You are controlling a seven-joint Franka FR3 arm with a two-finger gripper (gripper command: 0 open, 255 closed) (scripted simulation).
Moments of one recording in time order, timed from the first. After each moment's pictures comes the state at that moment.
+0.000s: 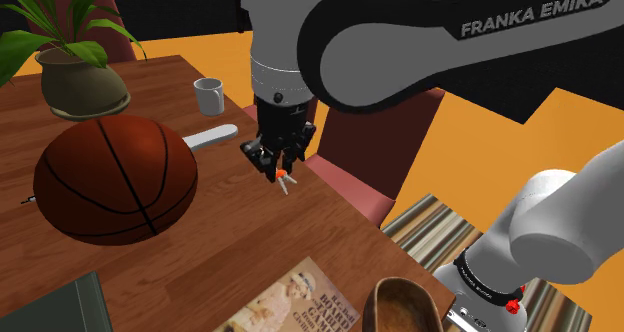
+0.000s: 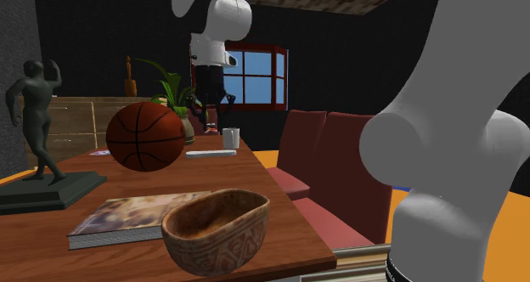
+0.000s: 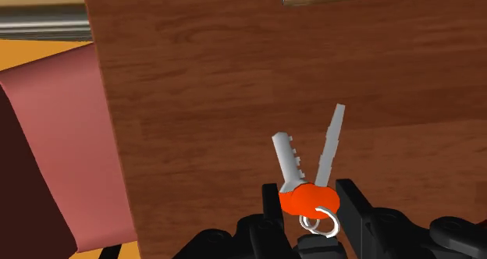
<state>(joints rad) 0.17 -0.22 0.59 -2.12 0.08 1.96 0.66</state>
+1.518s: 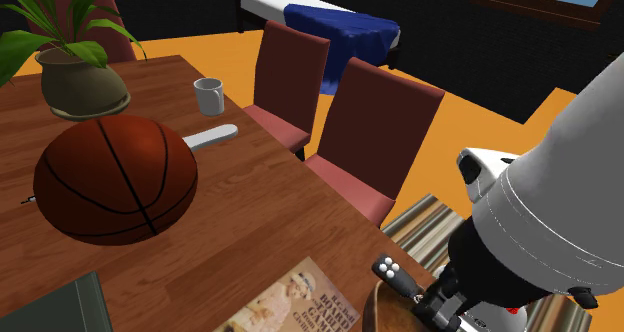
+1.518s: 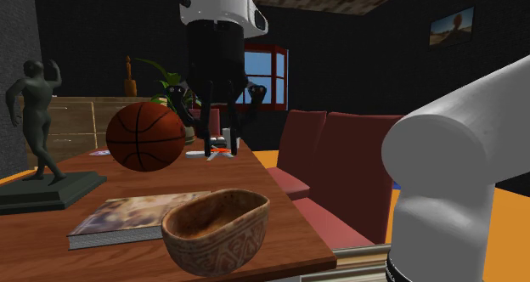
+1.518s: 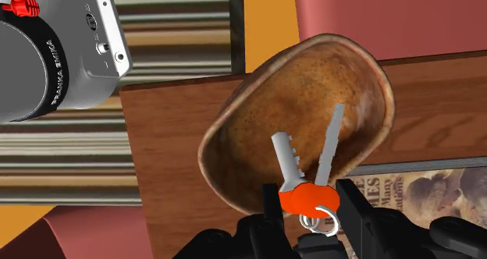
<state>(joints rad) 0.59 -0.97 0.63 -2.57 0.47 1.70 0.87</state>
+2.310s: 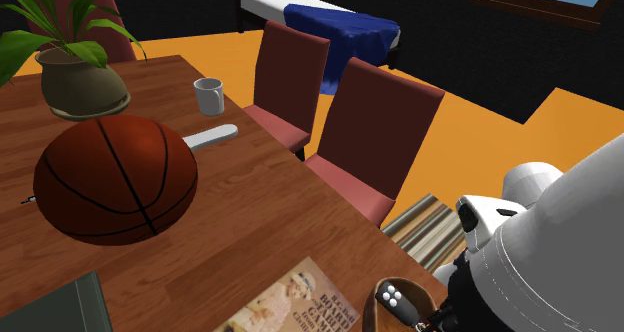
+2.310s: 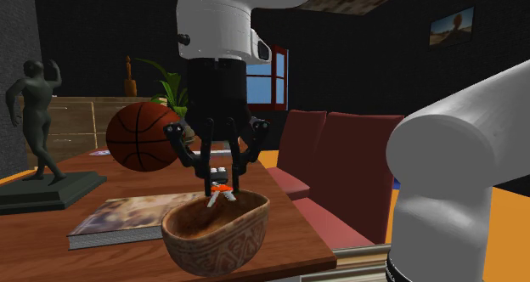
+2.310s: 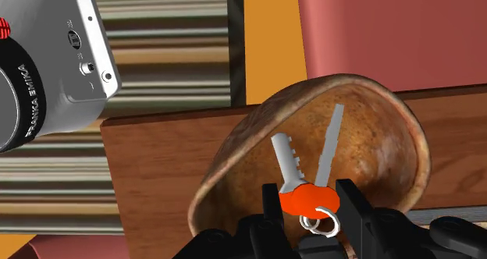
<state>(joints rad) 0.64 -1.00 0.72 -2.68 0.56 1.78 0.90</state>
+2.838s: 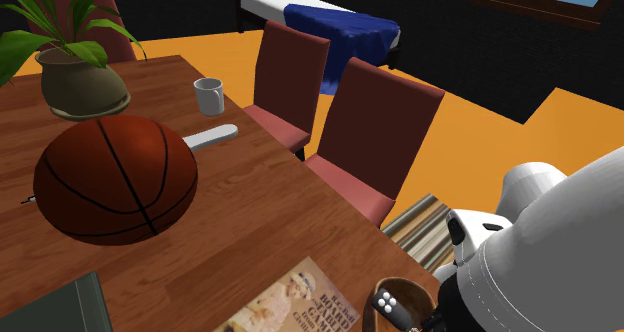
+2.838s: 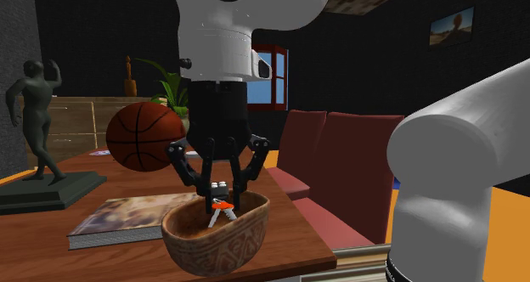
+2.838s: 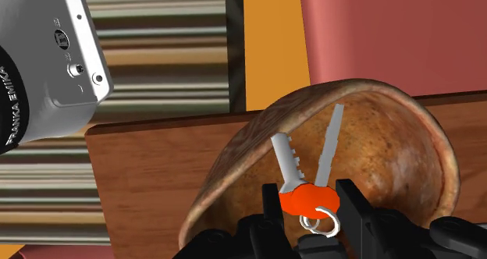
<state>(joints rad) 0.65 -0.99 0.76 -2.73 0.59 1.84 0.90</state>
